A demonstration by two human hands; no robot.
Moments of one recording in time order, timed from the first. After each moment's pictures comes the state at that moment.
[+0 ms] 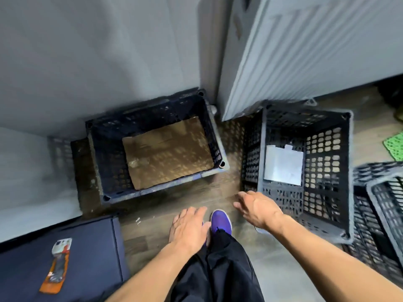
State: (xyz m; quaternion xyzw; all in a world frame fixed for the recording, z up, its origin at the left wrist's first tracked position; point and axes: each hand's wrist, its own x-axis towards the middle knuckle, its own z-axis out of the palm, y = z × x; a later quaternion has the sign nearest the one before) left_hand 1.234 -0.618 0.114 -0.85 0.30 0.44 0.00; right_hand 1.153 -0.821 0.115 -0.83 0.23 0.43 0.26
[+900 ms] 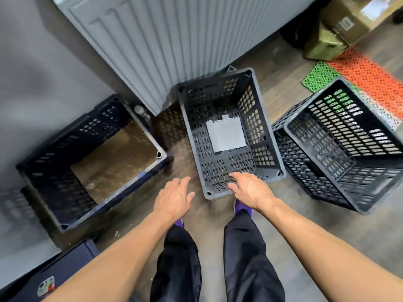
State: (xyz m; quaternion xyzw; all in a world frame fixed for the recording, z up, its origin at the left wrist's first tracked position) left_hand 1.168 -0.737 0.153 -0.79 0.46 0.41 0.06; right_hand 0.985 -0.881 0.159 -0.76 0.45 0.32 0.34
